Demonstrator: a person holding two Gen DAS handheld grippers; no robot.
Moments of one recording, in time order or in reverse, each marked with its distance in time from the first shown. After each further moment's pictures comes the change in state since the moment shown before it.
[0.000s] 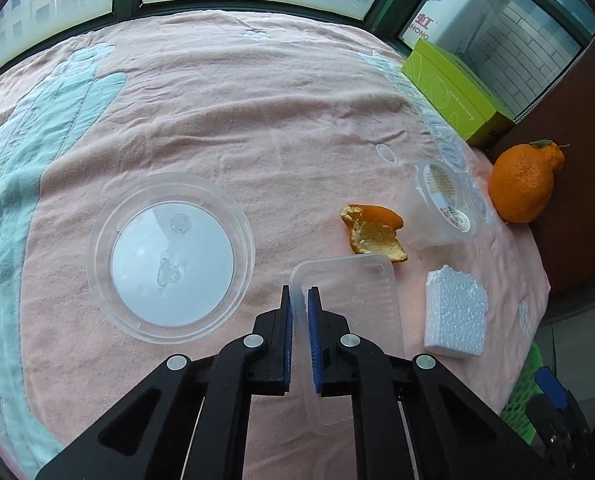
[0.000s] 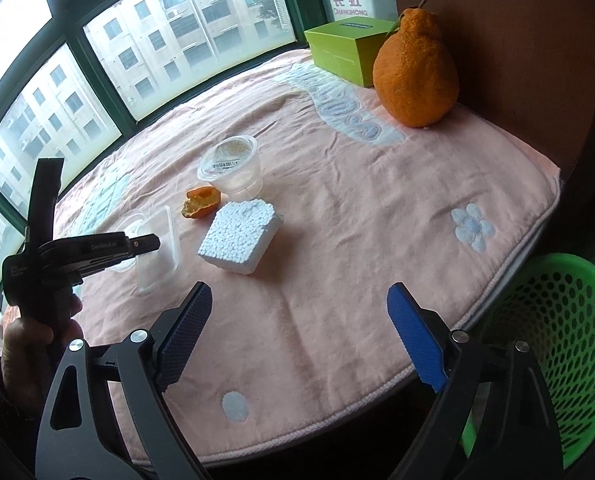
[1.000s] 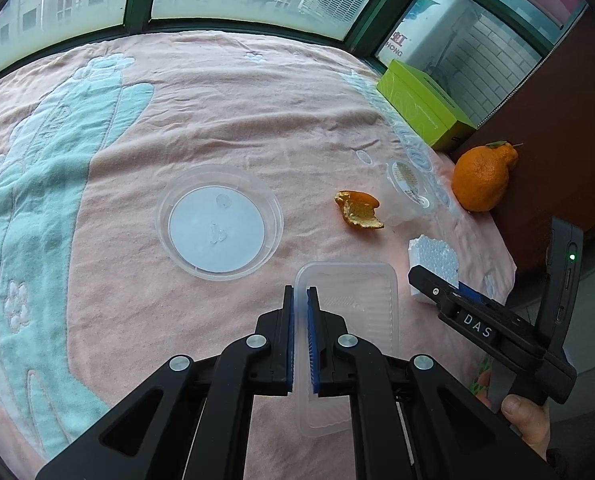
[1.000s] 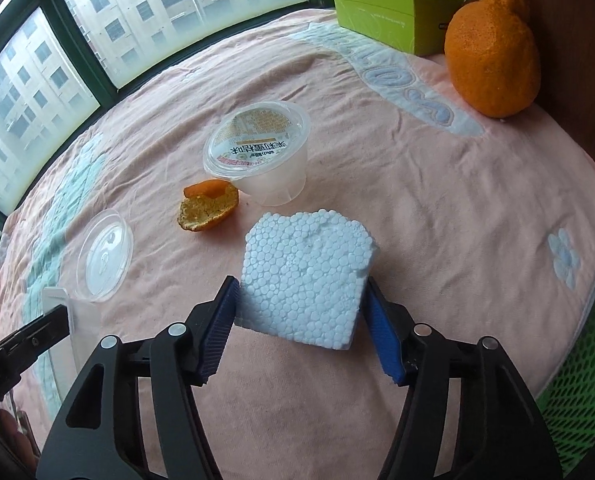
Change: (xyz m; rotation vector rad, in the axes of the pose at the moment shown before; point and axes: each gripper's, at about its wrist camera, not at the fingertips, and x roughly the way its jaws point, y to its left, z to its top) left arm -0.060 0.028 -0.031 0.022 -0.048 -0.088; right arm 0.076 0.051 0.022 -0.038 0.097 -0.064
